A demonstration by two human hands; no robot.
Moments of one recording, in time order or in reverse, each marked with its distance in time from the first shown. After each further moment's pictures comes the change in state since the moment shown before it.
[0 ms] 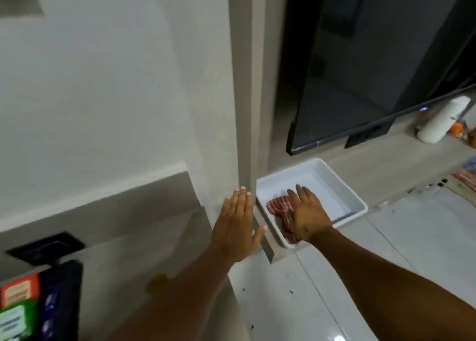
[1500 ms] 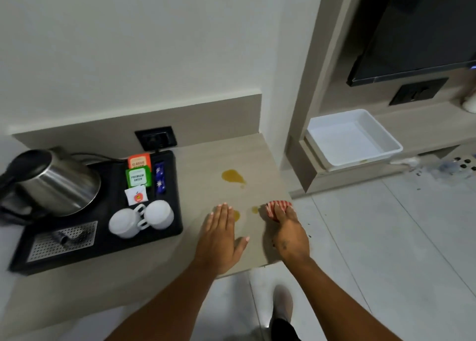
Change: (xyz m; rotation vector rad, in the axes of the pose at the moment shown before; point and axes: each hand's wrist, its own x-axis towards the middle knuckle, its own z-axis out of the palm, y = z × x) left_hand -0.372 -0.048 0.014 -0.066 -0.089 -0.270; right_hand -0.278 -0.197 0.149 0.514 -0.014 0.183
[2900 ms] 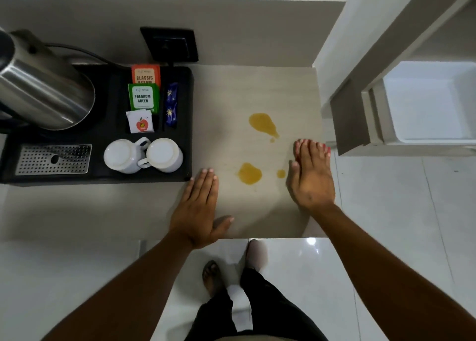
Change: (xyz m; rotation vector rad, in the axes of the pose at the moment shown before) left_hand -0.046 -0.067 0.033 -0.023 -0.057 -0.103; right_hand 0.100 -0.004 0.019 -0.434 -0.047 -0.487
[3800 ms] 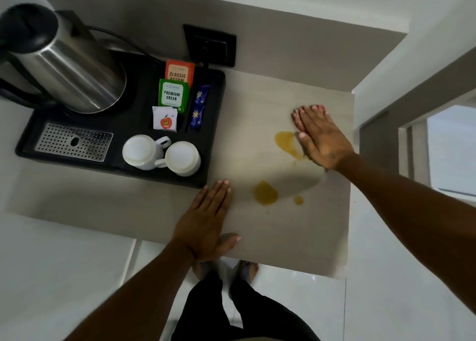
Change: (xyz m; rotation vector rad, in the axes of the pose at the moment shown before) left_hand 0.003 0.002 -0.001 0.003 -0.020 -0.026; right_hand 0.171 -0.009 -0.030 -0.155 -0.203 -0.545
